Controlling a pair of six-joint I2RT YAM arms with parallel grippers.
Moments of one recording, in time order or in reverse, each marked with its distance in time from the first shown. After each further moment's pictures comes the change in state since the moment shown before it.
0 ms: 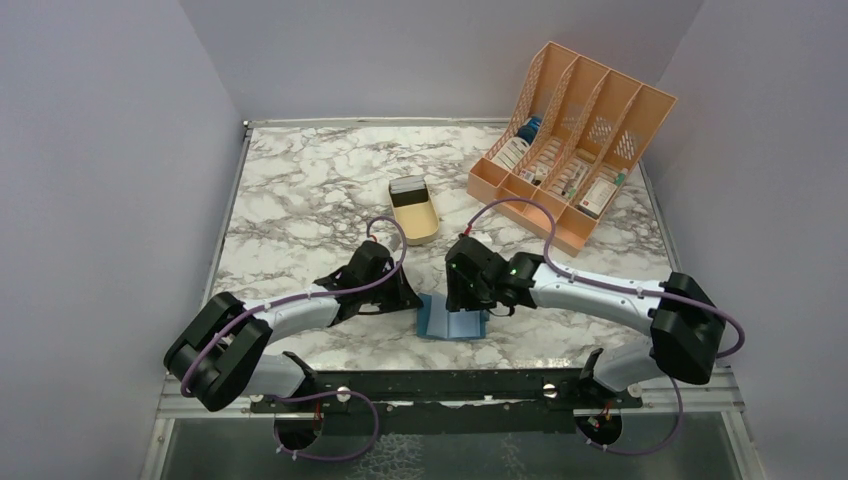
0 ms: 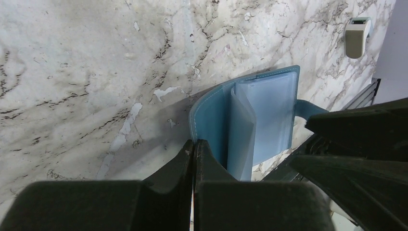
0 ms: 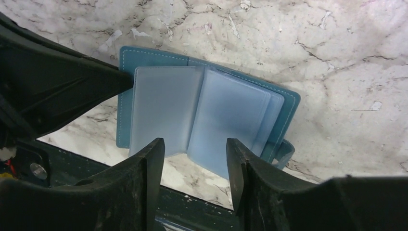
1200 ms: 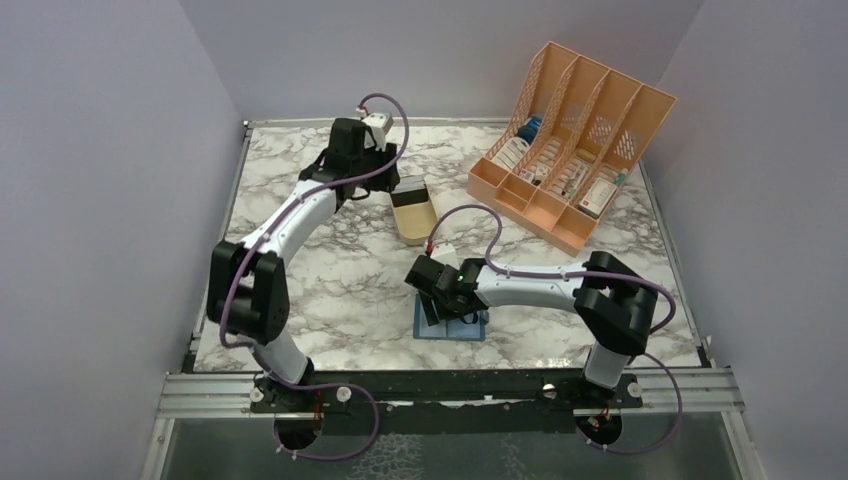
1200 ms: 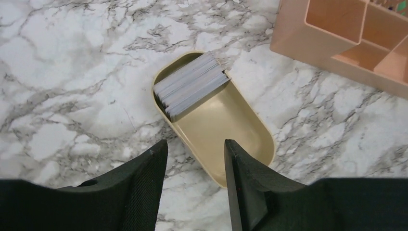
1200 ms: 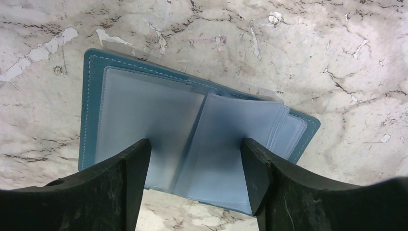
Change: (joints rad) left arm 0.349 0.280 0.816 -0.346 -0.116 0.678; right arm 0.107 0.349 0.168 -0.051 0.163 -0.069
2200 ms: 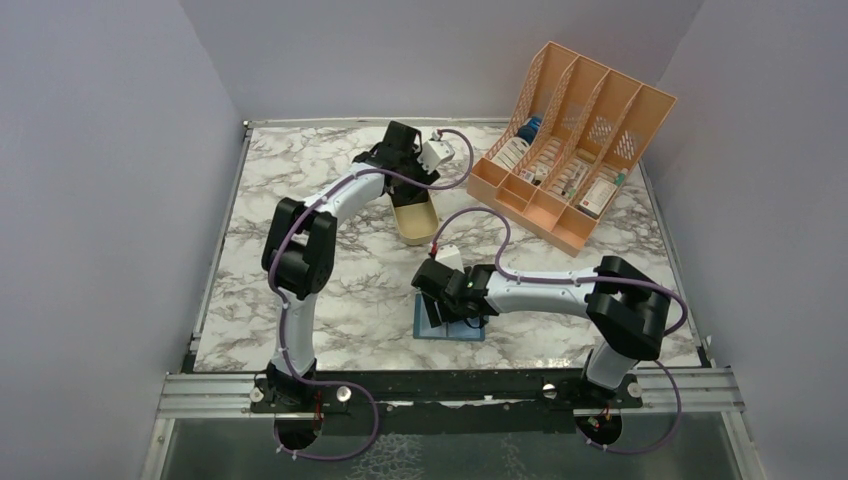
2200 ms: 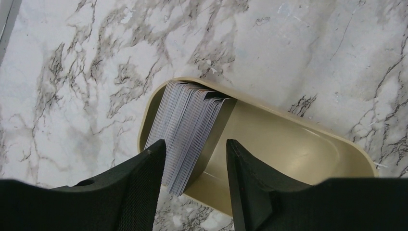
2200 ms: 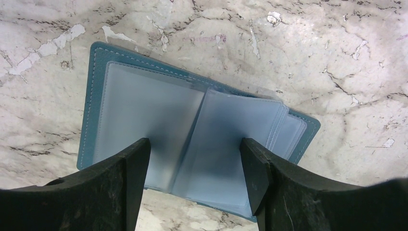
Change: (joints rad) left arm -0.112 0.455 0.383 -0.166 -0.011 0.677; right arm 0.006 -0.066 -0.087 0.094 0.000 -0.011
